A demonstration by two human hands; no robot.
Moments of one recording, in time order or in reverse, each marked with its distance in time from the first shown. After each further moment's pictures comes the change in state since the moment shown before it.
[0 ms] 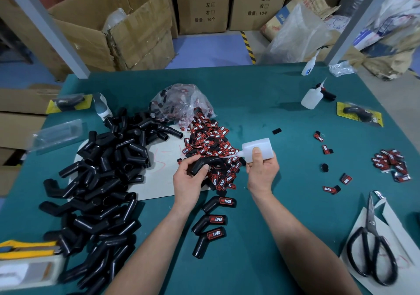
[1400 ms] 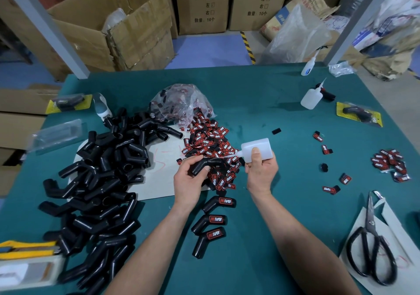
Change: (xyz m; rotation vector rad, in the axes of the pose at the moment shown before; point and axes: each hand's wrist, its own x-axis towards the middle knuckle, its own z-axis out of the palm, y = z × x) left_hand -0.002 0.003 -0.001 0.052 -0.034 0.047; right_hand -0.002 -0.001 -0.001 -0.009 -0.029 -0.030
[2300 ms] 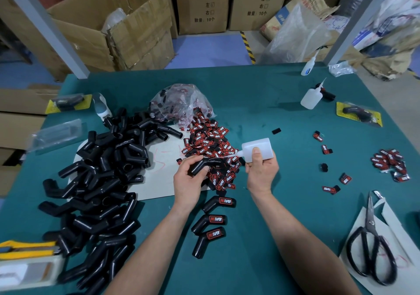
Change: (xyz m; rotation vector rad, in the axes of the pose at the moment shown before) left_hand 0.002 -0.003 0.000 -0.002 -0.001 0.019; right_hand 0.001 0.000 0.000 -0.021 0.017 0.008
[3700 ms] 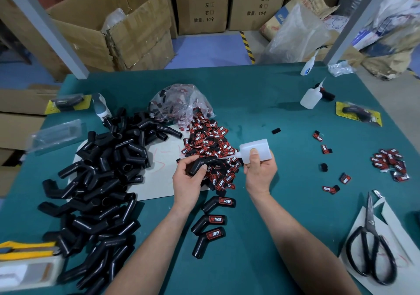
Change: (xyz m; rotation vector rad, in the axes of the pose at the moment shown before) left_hand 0.000 -0.006 -0.002 -0.046 0.034 -0.039; right_hand -0.007 -0.004 0.002 0.006 0.003 -0.012
